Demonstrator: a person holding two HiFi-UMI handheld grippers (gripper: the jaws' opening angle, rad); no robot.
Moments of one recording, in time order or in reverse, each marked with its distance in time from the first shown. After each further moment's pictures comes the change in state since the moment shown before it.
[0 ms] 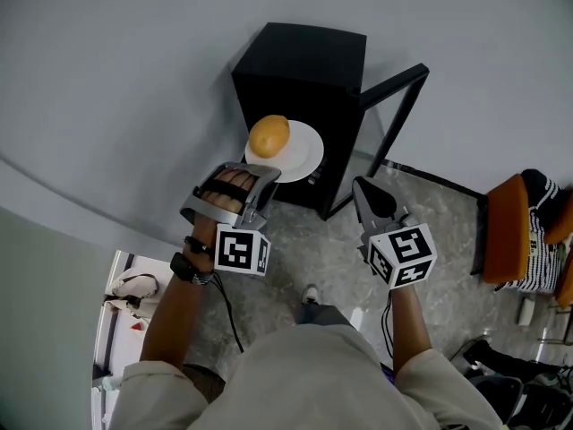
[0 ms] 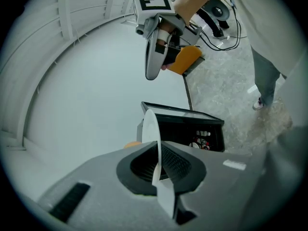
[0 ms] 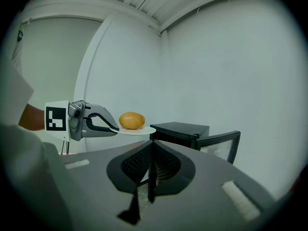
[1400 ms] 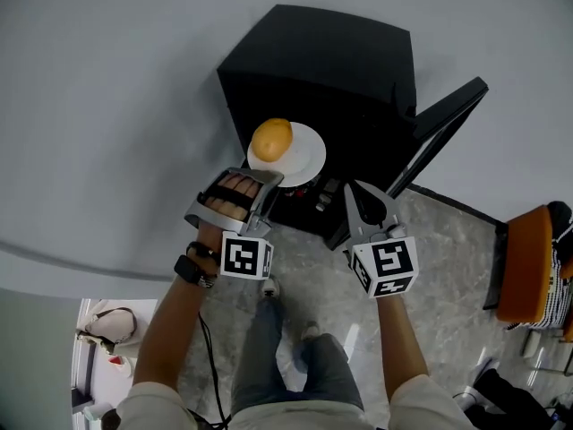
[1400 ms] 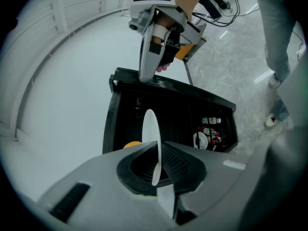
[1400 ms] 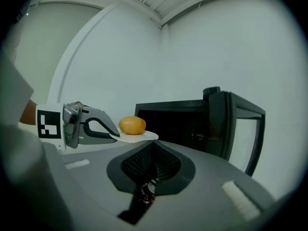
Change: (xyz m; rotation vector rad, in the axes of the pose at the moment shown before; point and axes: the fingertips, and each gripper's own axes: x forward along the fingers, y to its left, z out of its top) left arm 0.223 -0.087 -0.117 0.006 0.044 0.048; right arm 0.221 -0.067 -0.122 -0.058 -0.055 -0.043
